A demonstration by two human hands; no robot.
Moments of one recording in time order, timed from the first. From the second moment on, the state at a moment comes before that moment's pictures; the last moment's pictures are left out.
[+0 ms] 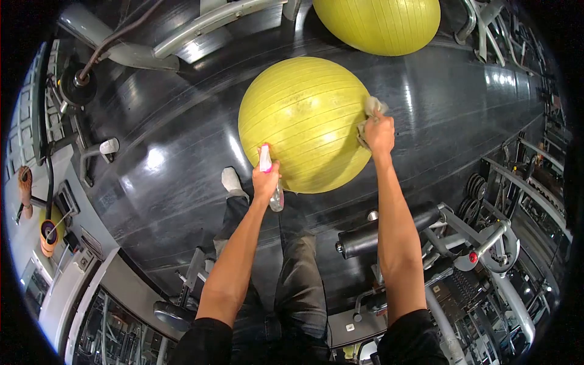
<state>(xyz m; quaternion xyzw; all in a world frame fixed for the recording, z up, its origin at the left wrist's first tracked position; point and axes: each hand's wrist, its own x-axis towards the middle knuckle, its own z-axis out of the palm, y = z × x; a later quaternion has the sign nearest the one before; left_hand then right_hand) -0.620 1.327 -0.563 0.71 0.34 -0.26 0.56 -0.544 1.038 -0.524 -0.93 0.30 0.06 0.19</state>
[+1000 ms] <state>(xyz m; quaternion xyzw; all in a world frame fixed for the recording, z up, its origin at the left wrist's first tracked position) -0.620 1.324 -0.561 0.83 0.22 -0.25 0.44 -0.610 1.128 -0.477 -0.95 -0.02 0.15 0.27</state>
